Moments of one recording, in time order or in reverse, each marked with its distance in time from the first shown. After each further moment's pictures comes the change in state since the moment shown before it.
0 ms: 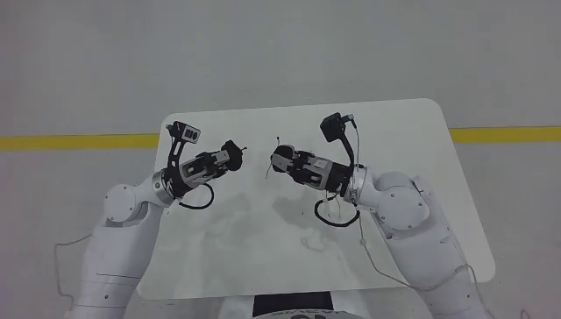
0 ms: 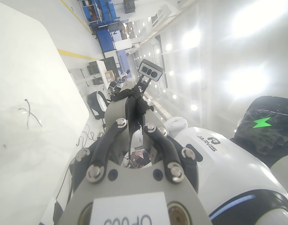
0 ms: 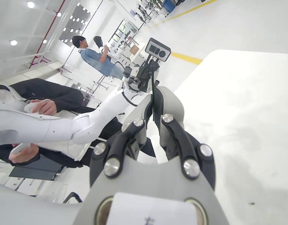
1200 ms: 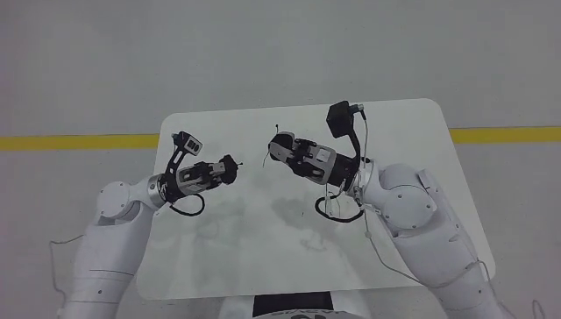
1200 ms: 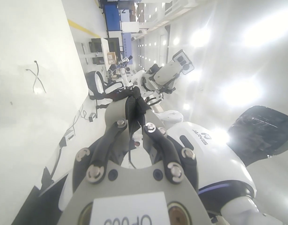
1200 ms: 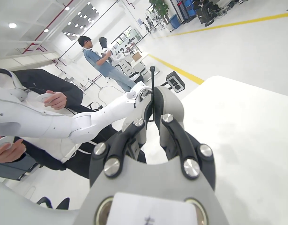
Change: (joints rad) left arm -0.022 0.036 -0.009 0.099 -0.022 0.137 -0.149; right arm 0.067 0.083 -0.058 -0.068 -0.017 -0.039 -0.142
